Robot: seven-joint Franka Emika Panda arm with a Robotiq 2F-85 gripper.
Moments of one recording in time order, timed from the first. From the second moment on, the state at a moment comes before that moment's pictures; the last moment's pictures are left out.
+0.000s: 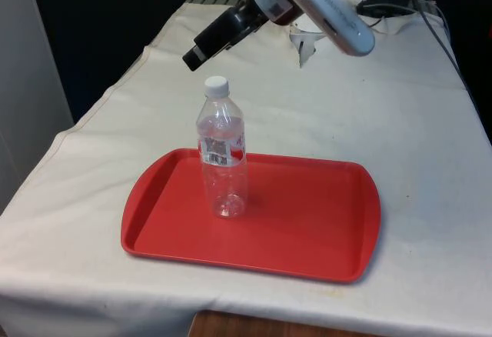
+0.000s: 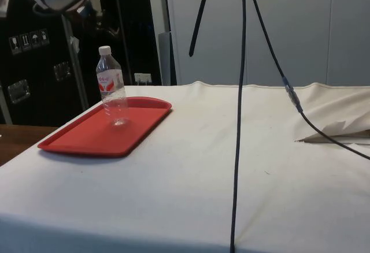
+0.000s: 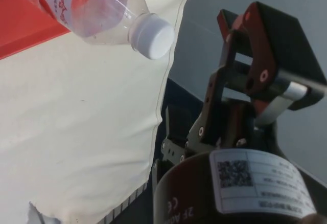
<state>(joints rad) 0.21 0.98 -0.21 -0.80 -0.67 1.56 2.01</state>
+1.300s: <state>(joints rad) 0.14 0.95 -0.21 -0.75 -0.51 1.56 1.95</state>
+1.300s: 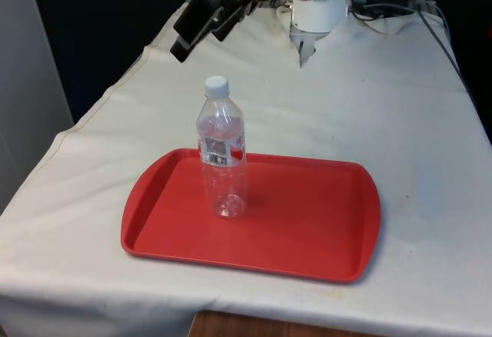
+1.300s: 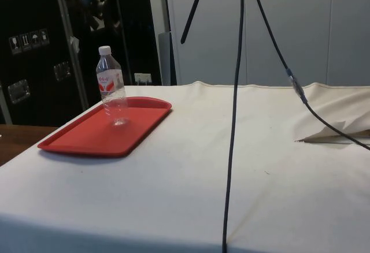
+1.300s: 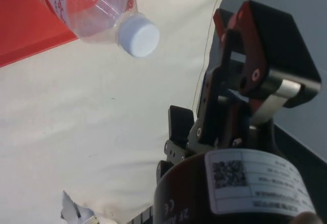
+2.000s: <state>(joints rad) 0.14 0.93 -0.21 -0.75 -0.49 1.52 1.96</state>
